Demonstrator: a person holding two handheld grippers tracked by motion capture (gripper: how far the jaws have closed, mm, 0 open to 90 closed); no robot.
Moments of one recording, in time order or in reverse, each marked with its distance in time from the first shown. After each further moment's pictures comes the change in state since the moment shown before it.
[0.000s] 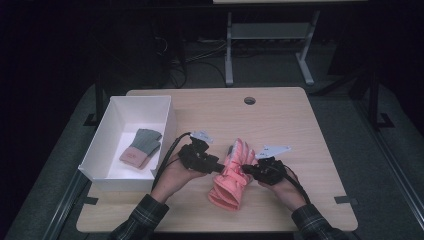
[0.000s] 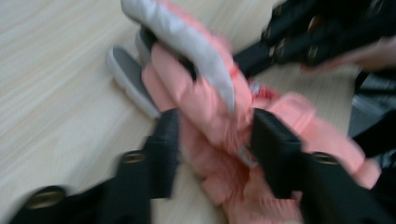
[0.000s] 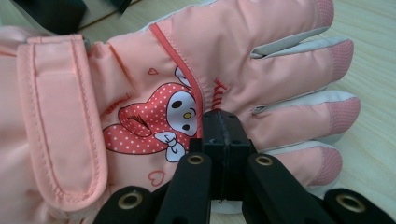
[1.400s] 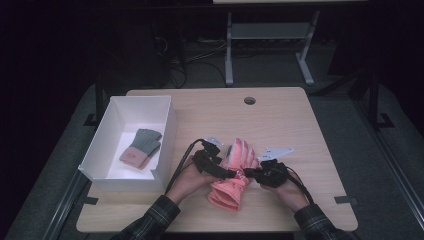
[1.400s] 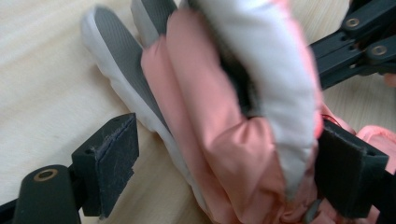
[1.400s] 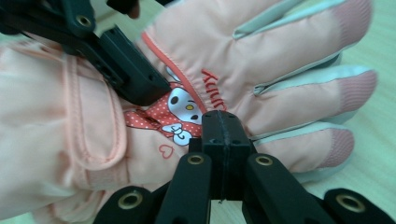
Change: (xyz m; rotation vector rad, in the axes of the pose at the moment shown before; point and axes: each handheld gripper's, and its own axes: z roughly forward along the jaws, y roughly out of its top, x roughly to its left) left arm 0.015 -0.015 0.064 0.043 -0.003 -0.090; right arm -0.003 -0.008 -0.003 0.020 0.054 0.002
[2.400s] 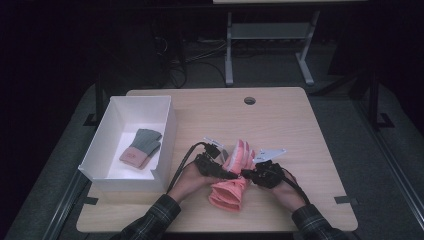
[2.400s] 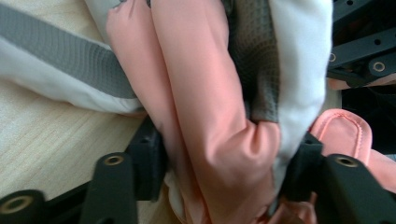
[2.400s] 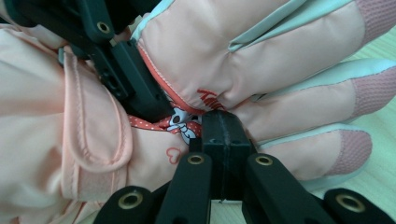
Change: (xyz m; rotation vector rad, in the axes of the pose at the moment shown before) left arm 0.016 -0.006 0.014 0.041 -0.215 -0.097; right arm 0.003 -0.001 0.013 0.041 -0.029 -0.030
